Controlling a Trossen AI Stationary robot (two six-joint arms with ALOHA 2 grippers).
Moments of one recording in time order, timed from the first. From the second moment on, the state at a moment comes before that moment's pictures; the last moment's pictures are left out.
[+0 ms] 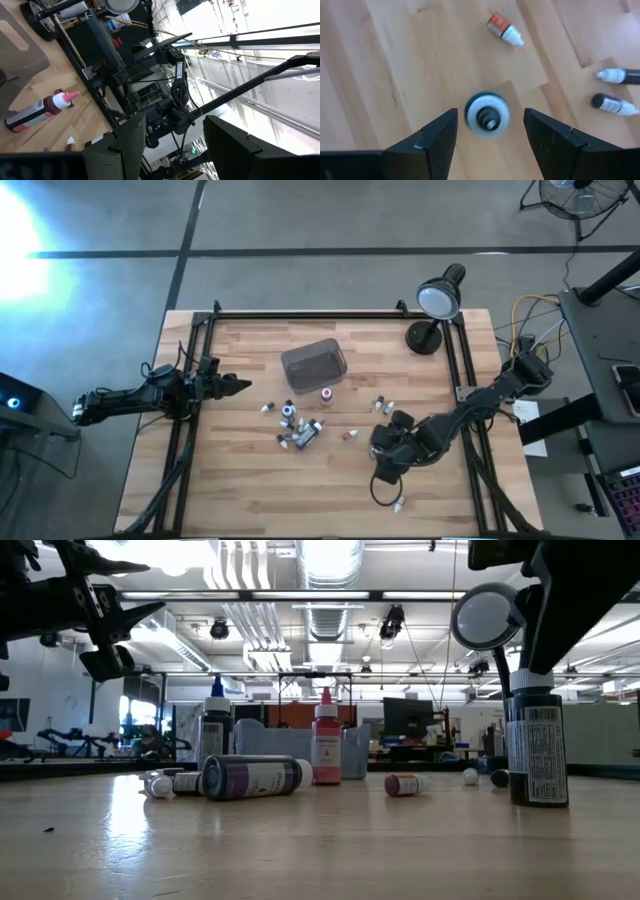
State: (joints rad) left arm 0.13 0.08 0.01 0.27 0.11 -1.17; right arm 0.55 1.60 1.12 -0.80 0.29 0.91
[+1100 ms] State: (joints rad) left arm 0.13 0.08 0.01 0.27 0.11 -1.16; right arm 0.52 1.59 1.09 -0.82 0.21 0.86
